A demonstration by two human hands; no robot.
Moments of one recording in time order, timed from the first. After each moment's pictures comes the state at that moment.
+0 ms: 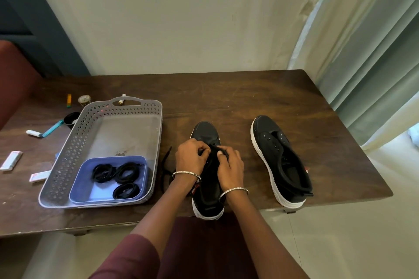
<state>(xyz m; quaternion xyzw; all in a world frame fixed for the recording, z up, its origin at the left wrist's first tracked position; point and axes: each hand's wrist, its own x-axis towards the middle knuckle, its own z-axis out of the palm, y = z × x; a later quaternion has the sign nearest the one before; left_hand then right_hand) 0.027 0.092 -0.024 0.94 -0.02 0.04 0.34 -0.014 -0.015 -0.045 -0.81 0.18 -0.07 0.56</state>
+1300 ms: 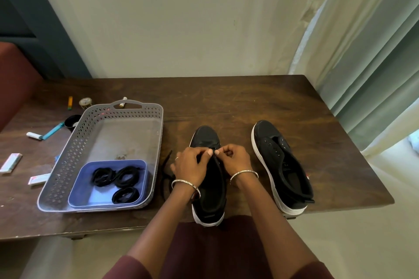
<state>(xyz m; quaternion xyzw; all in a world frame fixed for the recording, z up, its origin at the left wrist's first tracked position) 0.012 0.094 -0.021 0.91 0.05 -0.02 0.40 0.022 -0.043 -0.023 -0.83 0.18 0.05 0.52</state>
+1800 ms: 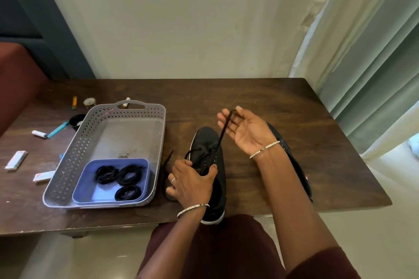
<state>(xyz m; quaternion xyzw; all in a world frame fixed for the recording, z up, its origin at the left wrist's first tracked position) -0.036 0.071 -0.014 0.89 0.27 0.04 0.37 0.047 -0.061 0.075 -0.39 0.16 0.12 0.90</state>
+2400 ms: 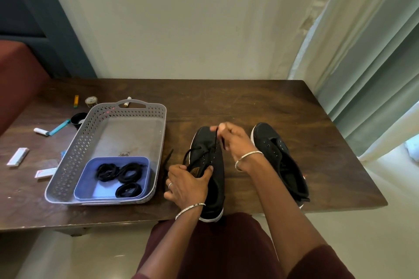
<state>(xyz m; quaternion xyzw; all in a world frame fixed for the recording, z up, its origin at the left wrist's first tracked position) -0.039 0.077 -0.026 0.86 0.32 0.04 0.39 0.030 -0.042 0.037 -0.72 0.05 0.06 0.69</state>
